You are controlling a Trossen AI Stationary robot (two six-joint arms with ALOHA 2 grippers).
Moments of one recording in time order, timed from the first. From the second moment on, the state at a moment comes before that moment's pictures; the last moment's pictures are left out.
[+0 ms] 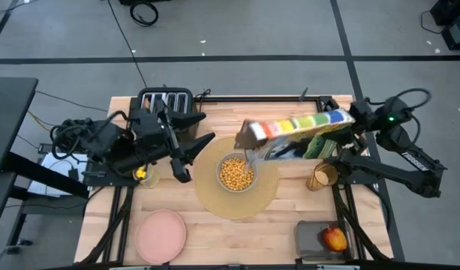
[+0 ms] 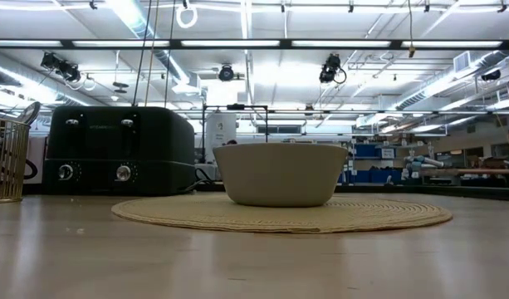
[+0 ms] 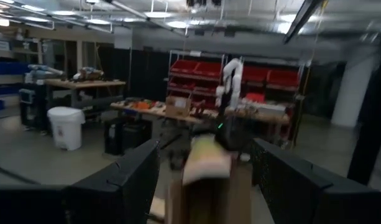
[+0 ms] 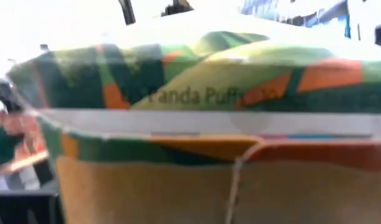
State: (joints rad) left arm -0.48 1.48 1.95 -0.21 -0.87 0.03; right arm -0.59 0.39 0.74 -0.02 -0.80 0.45
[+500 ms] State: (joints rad) left arm -0.39 1.51 1.92 -0.29 -0.85 0.03; right arm -0.59 0.43 0.74 0.64 -0.52 0.82
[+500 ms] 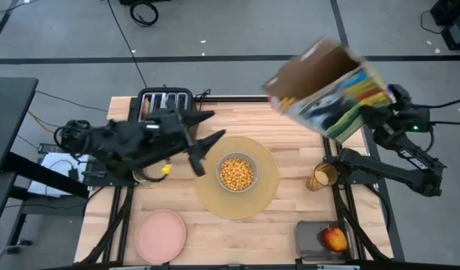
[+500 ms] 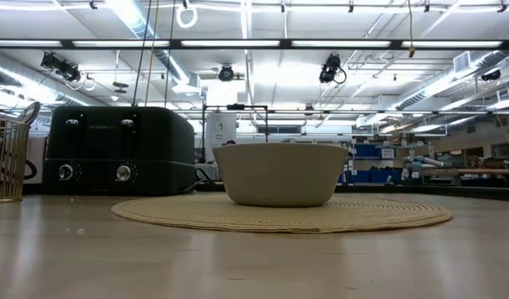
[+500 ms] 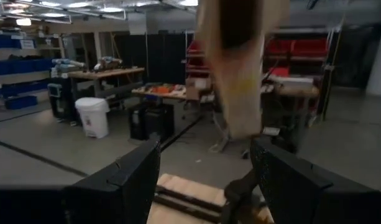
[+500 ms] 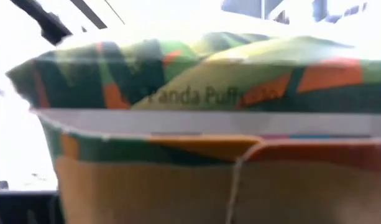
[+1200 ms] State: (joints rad) left arm -0.03 1.69 1.86 0.21 -0.25 -0.07; right arm -0.43 0.95 0.74 1.36 -0.31 0.78
